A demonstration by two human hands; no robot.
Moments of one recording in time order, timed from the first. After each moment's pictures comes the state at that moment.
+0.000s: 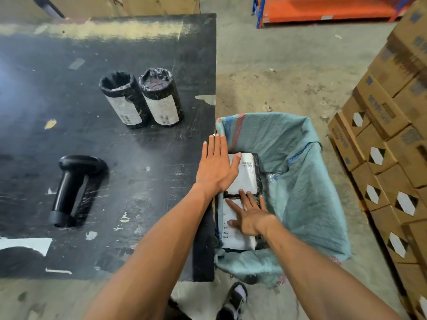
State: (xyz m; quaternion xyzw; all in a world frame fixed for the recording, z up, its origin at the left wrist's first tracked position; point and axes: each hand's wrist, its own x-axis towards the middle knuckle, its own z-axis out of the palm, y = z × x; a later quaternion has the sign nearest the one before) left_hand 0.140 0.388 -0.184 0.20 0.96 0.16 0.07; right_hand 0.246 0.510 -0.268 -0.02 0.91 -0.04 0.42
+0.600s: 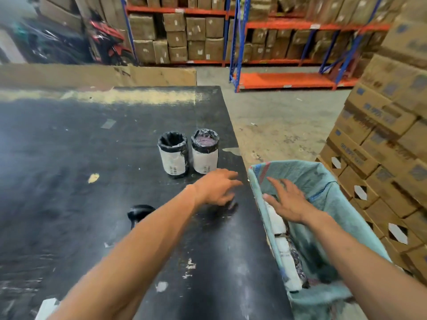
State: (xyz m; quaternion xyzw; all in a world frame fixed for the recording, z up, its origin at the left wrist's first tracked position) left_hand 0.046 0.244 -0.094 0.54 0.84 0.02 0.05; right_hand 0.182 0.477 -0.118 0.15 0.97 -0.15 0.12
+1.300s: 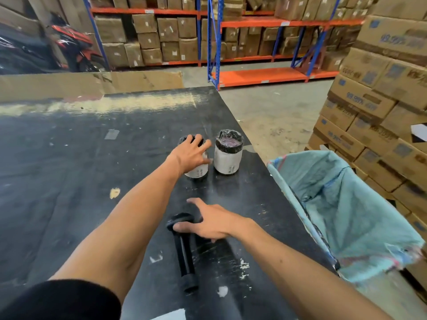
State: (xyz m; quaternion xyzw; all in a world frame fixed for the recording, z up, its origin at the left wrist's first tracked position) left_hand -0.077 0.124 -0.042 0.53 0.74 -0.37 -0.17; right_hand 0.112 0.179 -0.086 0.08 0.90 -0.35 0.24
